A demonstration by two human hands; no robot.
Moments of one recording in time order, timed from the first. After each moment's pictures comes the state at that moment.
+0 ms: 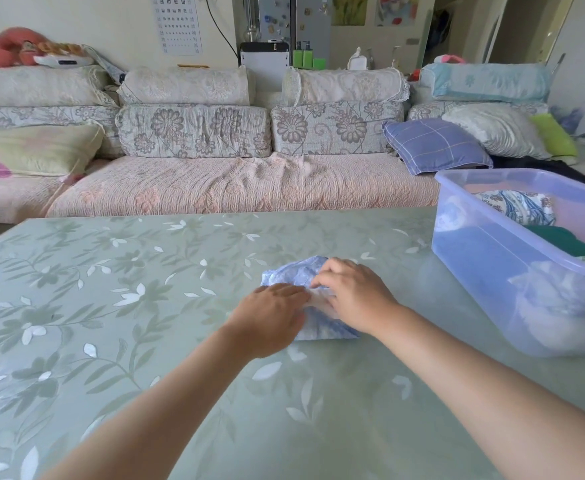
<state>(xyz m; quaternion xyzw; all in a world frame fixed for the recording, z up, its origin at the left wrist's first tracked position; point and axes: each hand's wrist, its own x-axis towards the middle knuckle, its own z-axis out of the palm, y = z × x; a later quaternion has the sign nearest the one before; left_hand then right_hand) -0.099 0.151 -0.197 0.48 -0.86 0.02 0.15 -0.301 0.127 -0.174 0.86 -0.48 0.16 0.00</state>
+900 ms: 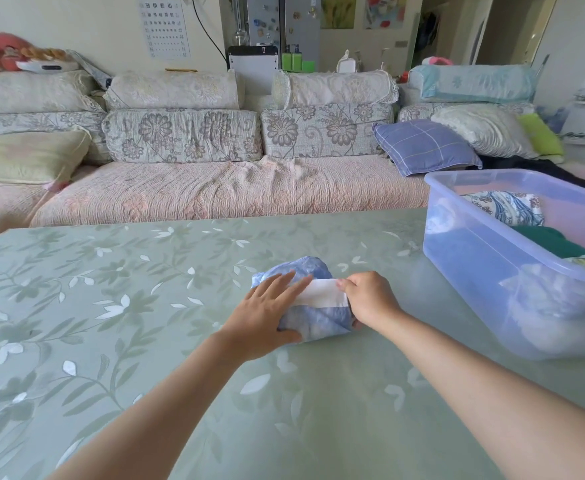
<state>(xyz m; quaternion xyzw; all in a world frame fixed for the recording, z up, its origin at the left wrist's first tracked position) -0.100 0.123 -0.215 0.48 -0.87 0.00 0.15 -0.328 0.101 -0.193 0.63 -0.68 0.31 -0.22</state>
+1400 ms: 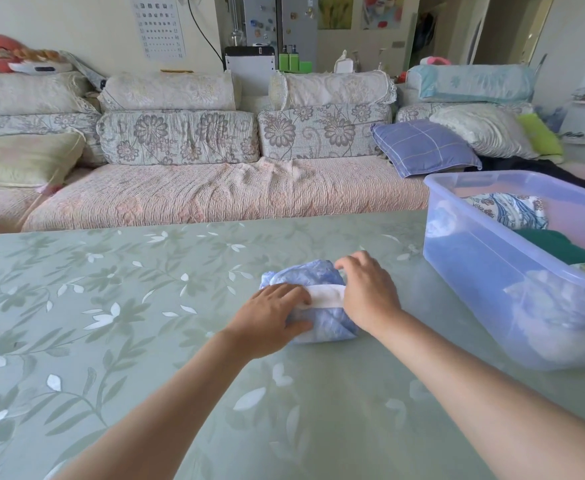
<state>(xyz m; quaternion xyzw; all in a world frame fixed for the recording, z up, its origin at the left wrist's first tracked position) -0.116 0.100 -0.213 0.45 -0.86 -0.03 0.22 -0.330 0.084 -0.191 0.74 -0.63 0.24 0.02</state>
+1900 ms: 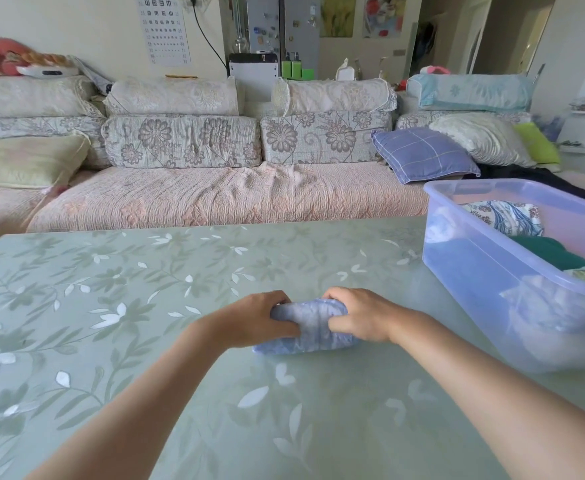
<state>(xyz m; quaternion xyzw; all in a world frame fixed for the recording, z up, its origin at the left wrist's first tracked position) -0.094 0.115 -0.174 0.56 -0.78 -0.25 0.12 -0.334 0.114 -0.163 0.79 -0.55 0.09 -0.25</state>
